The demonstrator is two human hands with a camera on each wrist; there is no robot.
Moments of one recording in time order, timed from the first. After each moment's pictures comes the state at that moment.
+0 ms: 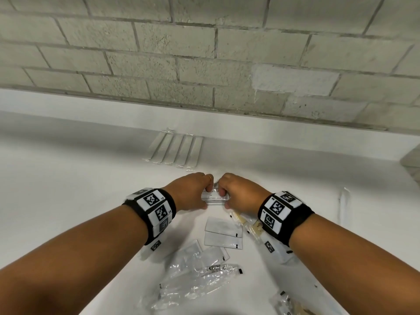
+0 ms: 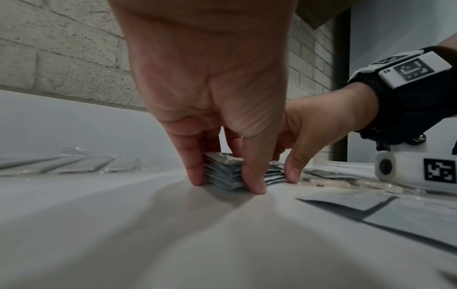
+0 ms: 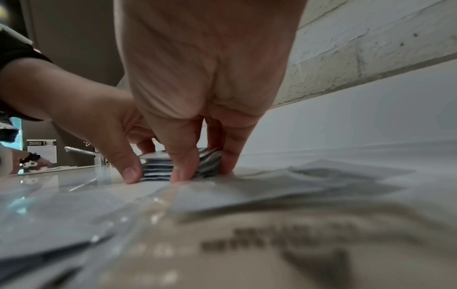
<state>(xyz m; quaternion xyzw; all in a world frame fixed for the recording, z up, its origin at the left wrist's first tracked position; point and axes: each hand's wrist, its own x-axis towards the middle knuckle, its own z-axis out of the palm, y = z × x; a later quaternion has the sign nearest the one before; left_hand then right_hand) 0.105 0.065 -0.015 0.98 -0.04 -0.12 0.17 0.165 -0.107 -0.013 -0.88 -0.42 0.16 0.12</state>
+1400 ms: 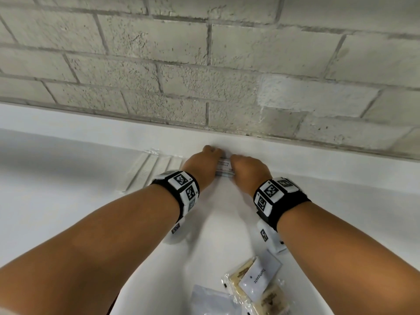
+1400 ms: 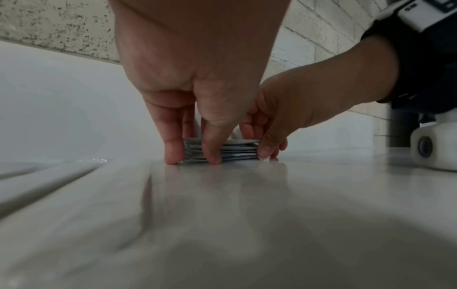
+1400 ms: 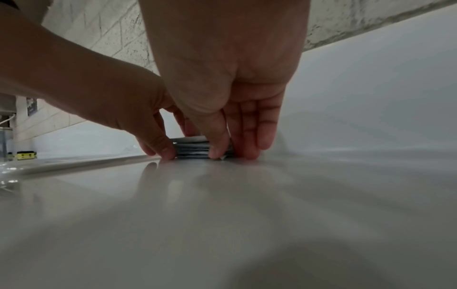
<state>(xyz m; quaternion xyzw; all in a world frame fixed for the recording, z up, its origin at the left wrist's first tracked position) 0.284 0.076 -0.024 0.99 0.03 0.00 0.15 0.330 -0.065 -0.024 -0.95 -0.31 0.02 0.06</state>
